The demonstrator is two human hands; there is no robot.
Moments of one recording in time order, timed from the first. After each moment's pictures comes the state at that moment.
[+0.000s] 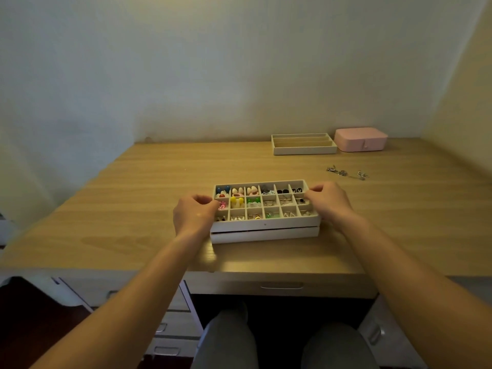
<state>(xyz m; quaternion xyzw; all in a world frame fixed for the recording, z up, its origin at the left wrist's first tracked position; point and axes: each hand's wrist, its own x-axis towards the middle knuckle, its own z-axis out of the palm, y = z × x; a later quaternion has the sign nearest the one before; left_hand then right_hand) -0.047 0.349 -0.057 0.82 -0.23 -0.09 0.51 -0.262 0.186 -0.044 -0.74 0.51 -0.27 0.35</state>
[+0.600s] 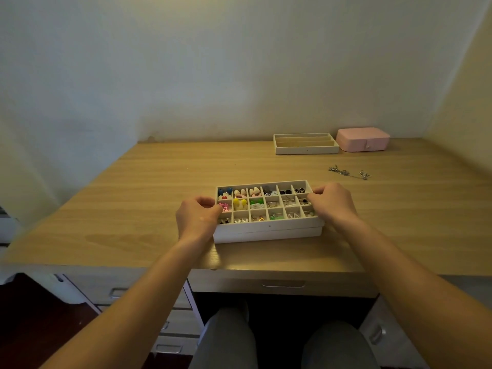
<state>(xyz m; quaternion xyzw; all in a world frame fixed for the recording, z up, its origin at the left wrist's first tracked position) -0.057 0.360 -0.059 0.81 -0.25 -0.09 0.52 -0.265 0.190 -0.048 -0.75 0.53 -0.26 0.28</state>
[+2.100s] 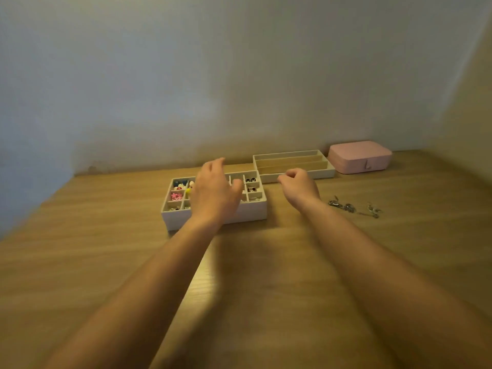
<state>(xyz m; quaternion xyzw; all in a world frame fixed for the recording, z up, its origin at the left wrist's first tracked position) 0.004 0.132 -0.014 0.80 -0.48 0.03 0.36 -0.140 0.017 -0.034 -0.67 0.53 -0.33 0.40</state>
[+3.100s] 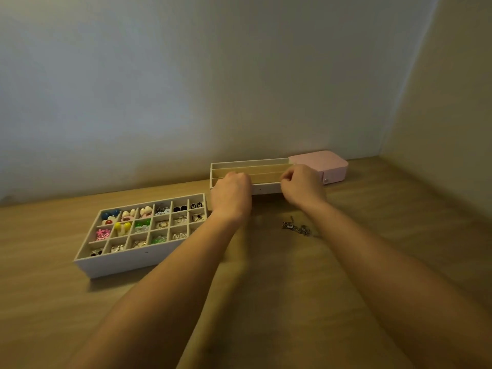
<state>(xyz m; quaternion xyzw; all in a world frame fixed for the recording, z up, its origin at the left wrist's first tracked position) -0.081 -0.017 -0.025 0.77 -0.59 0.11 0.20 -0.224 -0.091 -0.026 -0.75 0.56 -0.31 0.16</state>
